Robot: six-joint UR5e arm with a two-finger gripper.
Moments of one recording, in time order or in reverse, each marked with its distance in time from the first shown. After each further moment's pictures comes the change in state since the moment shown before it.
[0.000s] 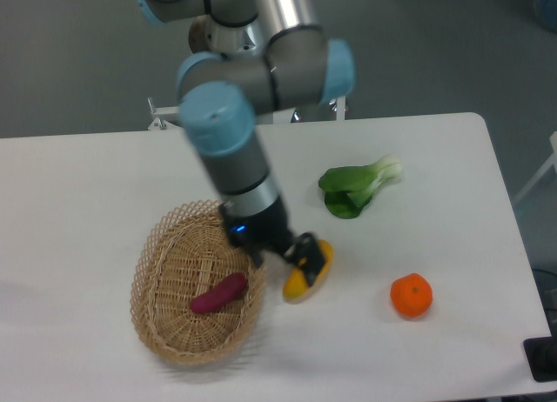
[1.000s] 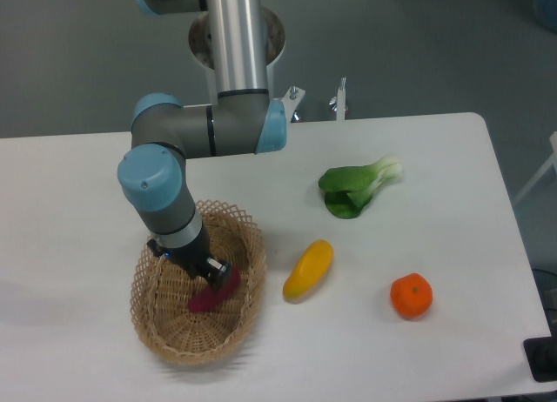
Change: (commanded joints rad) arm -0.313 -0.169 -0.115 0.173 -0.015 -0.421
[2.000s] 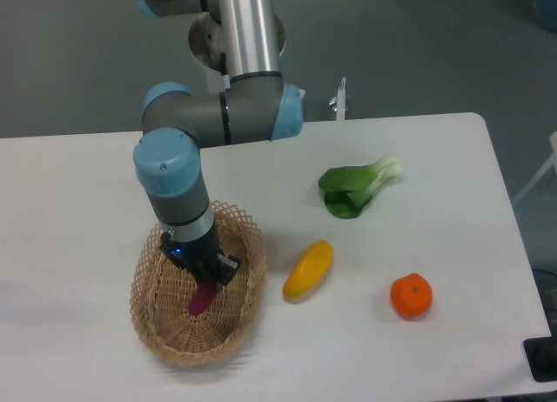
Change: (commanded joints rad) arm 0.023 0.011 -0.024 -0.005 -0.075 -0.060
